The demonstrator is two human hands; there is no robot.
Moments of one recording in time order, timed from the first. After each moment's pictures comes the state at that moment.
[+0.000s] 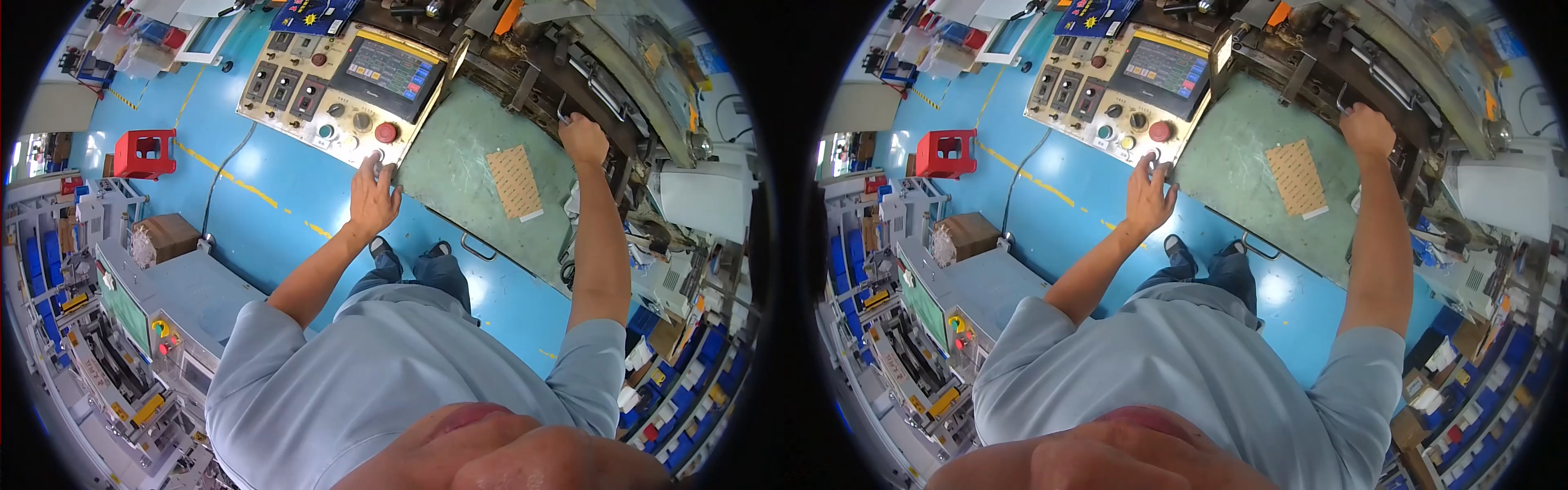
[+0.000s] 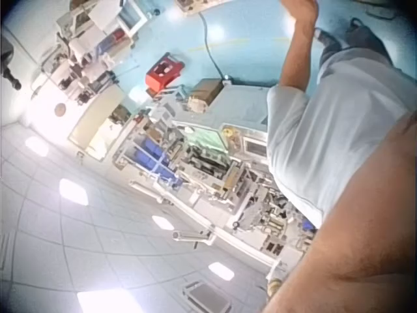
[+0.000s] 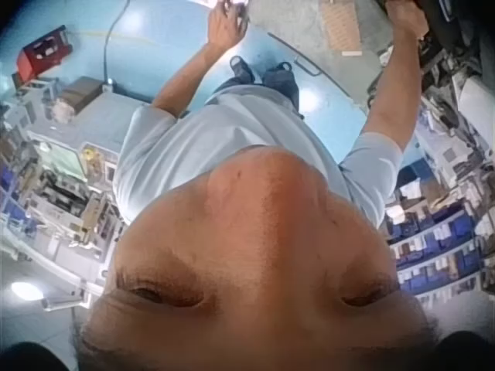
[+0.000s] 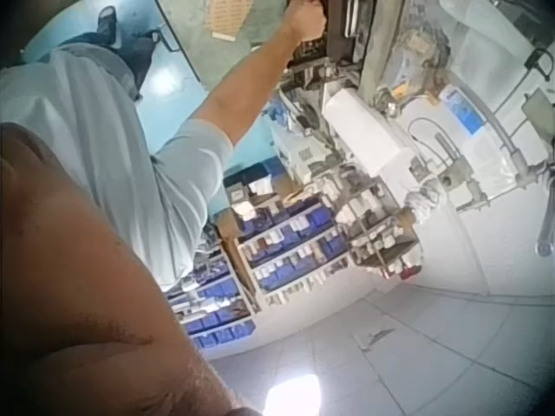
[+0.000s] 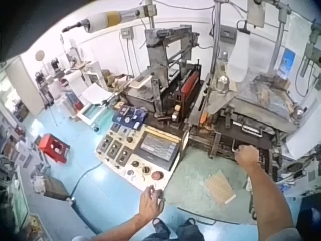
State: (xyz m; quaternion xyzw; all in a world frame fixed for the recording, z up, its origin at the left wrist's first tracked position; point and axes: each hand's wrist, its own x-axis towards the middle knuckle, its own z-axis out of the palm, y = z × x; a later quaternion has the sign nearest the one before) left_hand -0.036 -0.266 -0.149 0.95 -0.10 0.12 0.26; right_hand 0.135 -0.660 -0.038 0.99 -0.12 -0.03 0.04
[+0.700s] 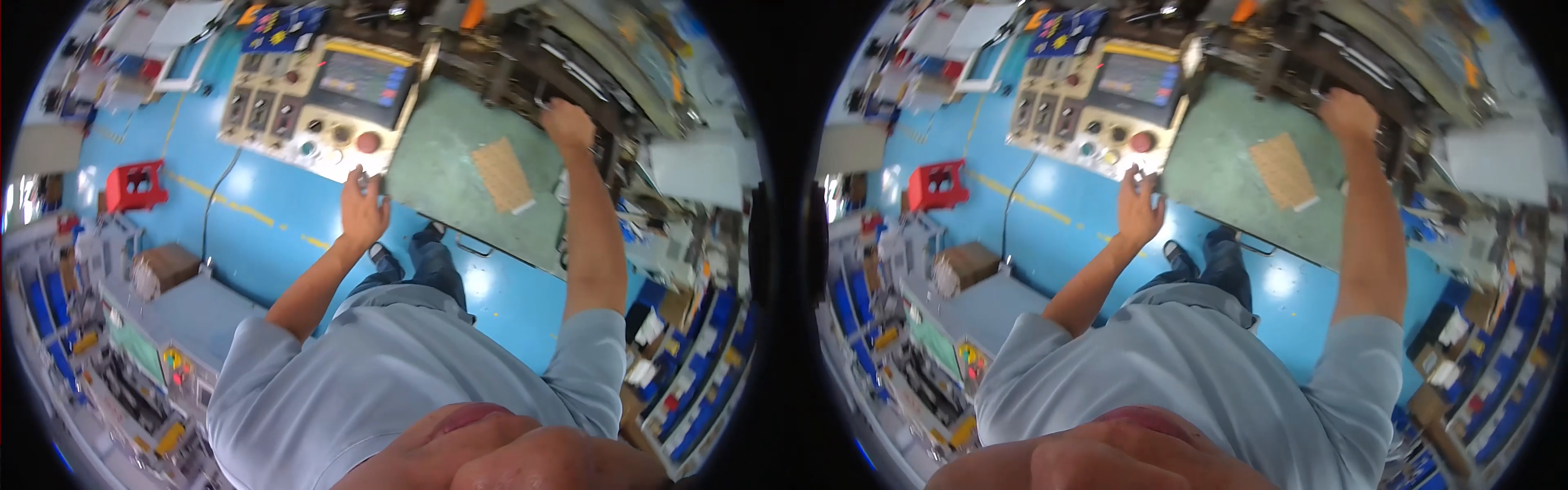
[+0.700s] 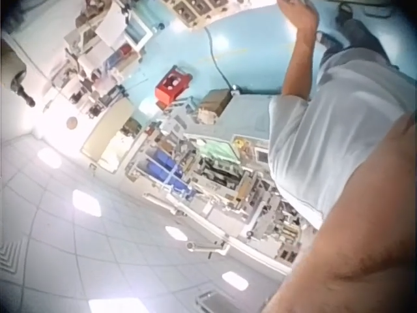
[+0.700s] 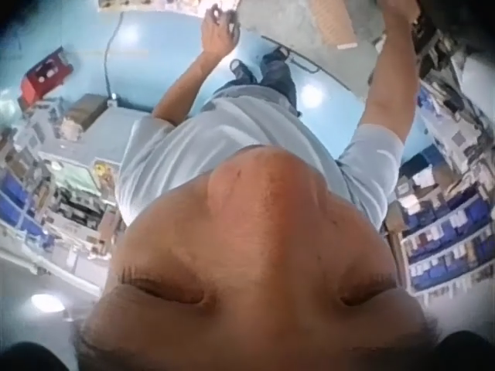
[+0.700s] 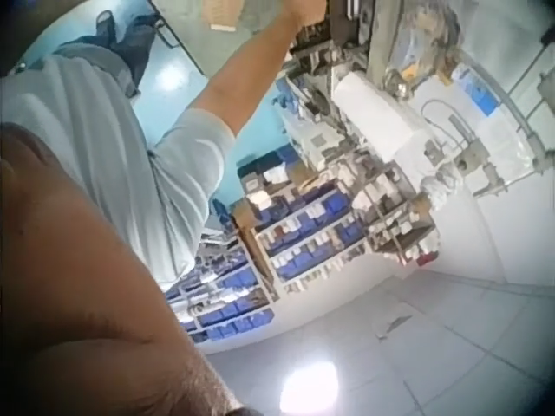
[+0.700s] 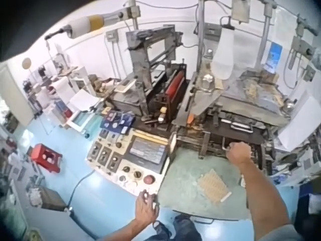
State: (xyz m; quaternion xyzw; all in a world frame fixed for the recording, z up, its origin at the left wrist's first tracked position) left_hand -0.037 -0.265 -0.155 0.95 -0.11 0.08 0.28; right_hand 0.133 -0.660 -0.034 0.99 -0.09 -0.04 0.03
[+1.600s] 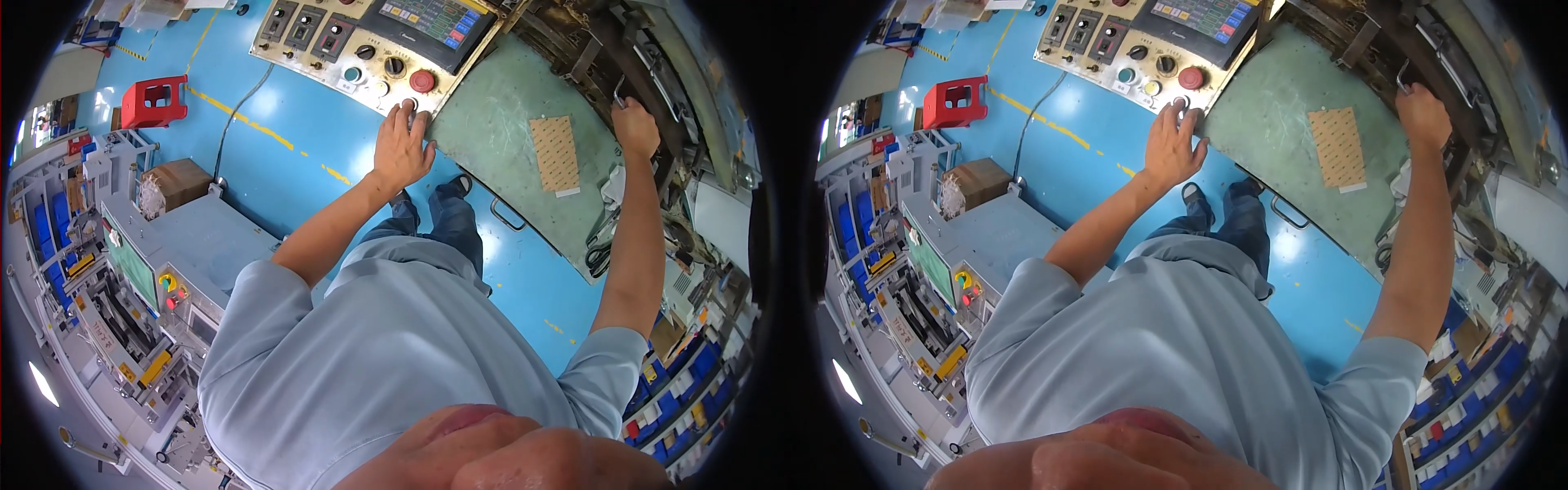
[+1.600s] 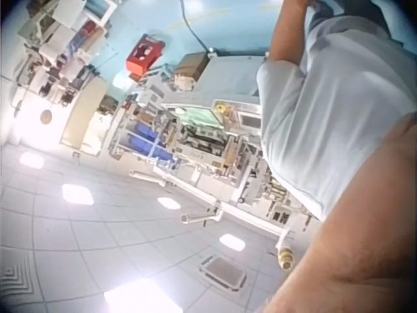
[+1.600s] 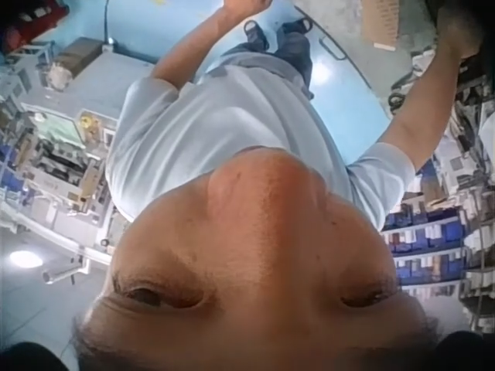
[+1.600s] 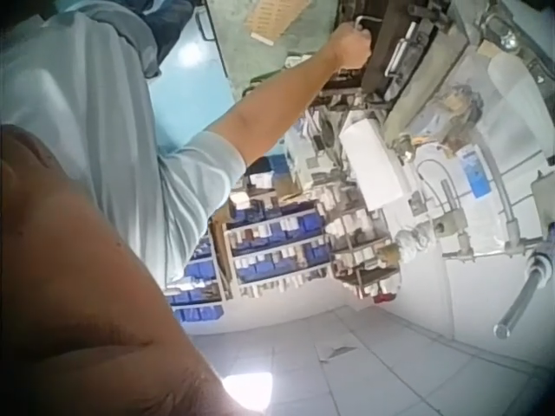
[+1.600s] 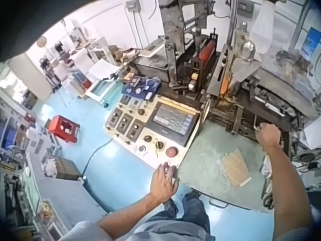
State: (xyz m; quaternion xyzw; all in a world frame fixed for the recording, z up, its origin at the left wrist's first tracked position) left_hand -0.031 -0.261 -0.145 0.97 -0.11 0.03 0.23; right_hand 0.137 -0.658 -0.040 0.99 -0.14 -0.04 0.08
